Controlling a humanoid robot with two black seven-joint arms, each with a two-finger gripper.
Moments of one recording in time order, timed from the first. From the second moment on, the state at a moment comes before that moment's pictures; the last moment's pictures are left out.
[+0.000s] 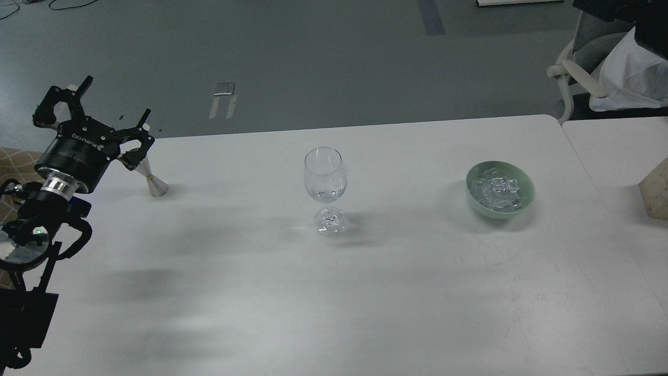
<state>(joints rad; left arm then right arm) -0.28 0.41 -1.55 -1.19 0.05 -0.32 0.17 0.99 -0.87 0.67 1.09 -1.66 0.18 0.16</state>
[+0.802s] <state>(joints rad) -0.28 0.41 -1.56 -1.23 0.06 -0.25 0.17 0.84 -0.84 0.35 1.18 -1.70 0.32 0.16</state>
